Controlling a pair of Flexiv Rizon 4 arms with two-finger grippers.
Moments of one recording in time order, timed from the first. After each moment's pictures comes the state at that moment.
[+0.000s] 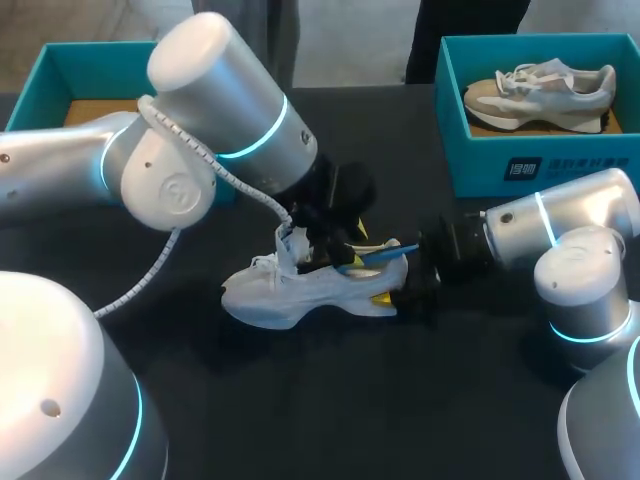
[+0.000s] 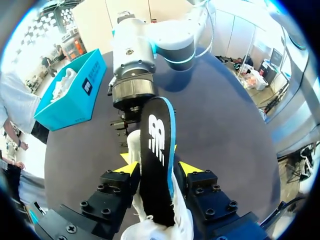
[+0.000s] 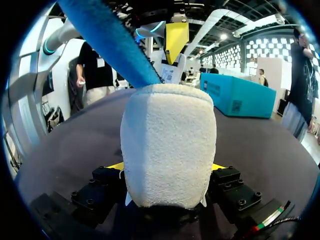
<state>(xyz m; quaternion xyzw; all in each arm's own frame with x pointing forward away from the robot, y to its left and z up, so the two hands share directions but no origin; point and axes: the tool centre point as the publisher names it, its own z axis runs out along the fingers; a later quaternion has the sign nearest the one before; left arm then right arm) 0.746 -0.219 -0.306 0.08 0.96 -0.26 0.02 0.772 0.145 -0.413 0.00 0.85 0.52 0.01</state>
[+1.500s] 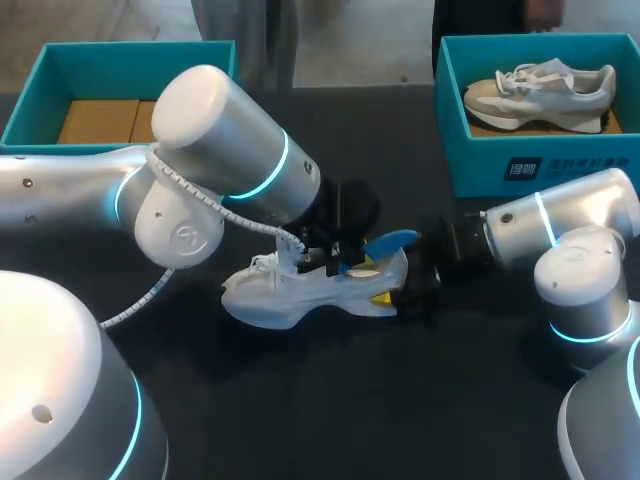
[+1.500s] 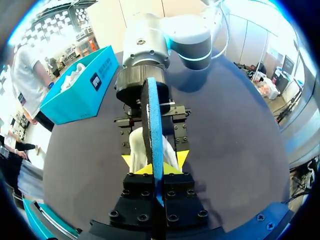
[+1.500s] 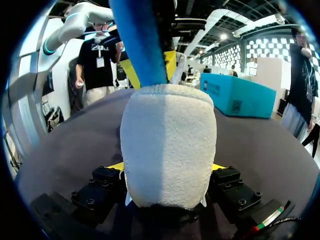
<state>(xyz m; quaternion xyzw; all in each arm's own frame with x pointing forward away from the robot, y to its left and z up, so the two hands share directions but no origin) 0.755 -0.234 -0.333 0.03 0.96 -0.28 0.05 0.772 0.145 -0.413 0.00 0.85 0.52 0.01</state>
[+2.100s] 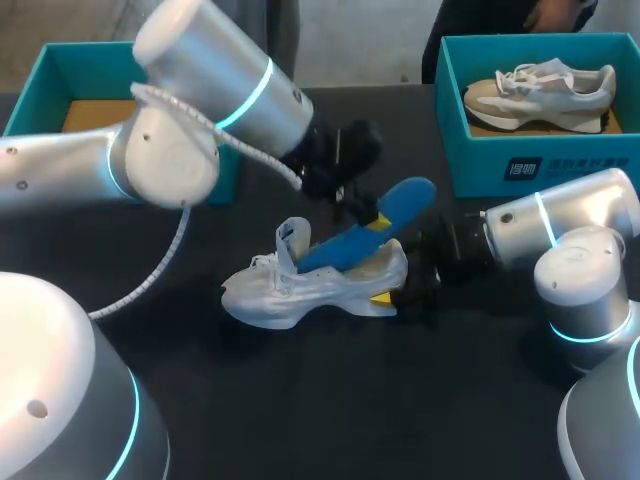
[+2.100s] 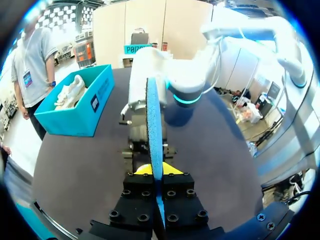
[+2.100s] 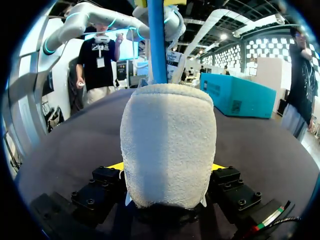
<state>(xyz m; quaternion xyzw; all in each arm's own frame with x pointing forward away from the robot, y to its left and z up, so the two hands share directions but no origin) 0.757 -0.255 -0.252 0.01 0.93 -0.35 -0.05 0.772 0.145 -0.413 0.00 0.85 0.52 0.01</state>
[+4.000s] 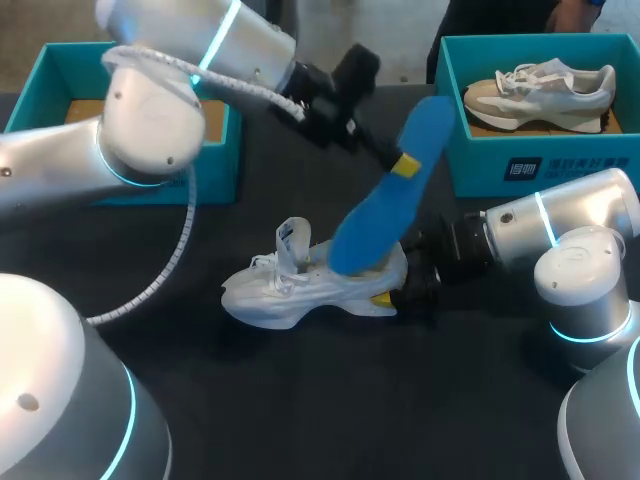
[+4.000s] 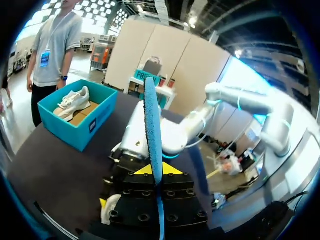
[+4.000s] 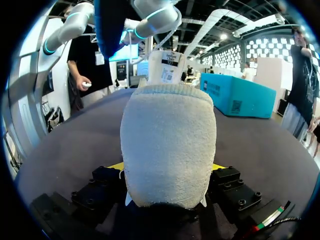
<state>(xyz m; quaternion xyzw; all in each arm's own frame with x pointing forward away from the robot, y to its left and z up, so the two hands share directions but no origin) 0.742 -0.282 -0.135 -0.14 0.86 -0.47 -0.18 0.772 0.145 -0.413 0.00 0.85 0.52 0.01</state>
